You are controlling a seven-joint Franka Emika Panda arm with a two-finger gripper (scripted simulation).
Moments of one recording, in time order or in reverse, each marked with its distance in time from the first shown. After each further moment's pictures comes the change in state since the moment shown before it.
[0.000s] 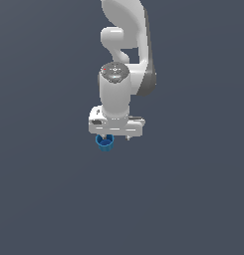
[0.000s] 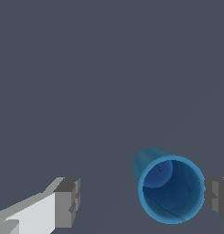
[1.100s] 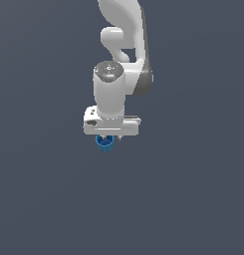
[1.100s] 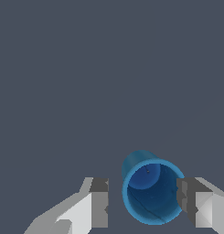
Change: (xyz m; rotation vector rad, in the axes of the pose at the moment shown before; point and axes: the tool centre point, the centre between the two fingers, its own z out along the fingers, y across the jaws) arm 0.005 0.016 -0.005 -0.009 -0.004 -0.054
